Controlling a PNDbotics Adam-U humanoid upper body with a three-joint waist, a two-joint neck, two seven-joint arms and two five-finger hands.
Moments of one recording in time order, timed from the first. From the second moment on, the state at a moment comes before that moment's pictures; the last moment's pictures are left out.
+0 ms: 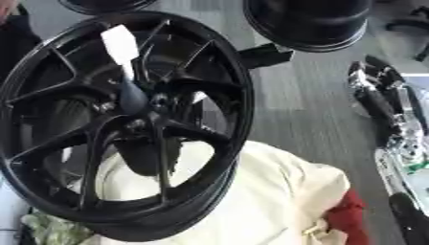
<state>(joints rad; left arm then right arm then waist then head) -0.94 1.00 -0.28 -1.87 0.07 0.24 -0.62 -0.13 -0.48 -0.08 -1.75 -0.30 0.09 -0.30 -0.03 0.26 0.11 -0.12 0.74</state>
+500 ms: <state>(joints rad) -1.01 0.97 -0.36 -1.81 -0.01 0.19 -0.90 -0.13 -0.48 -0.08 -1.75 -0.30 0.09 -0.30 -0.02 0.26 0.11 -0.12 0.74</state>
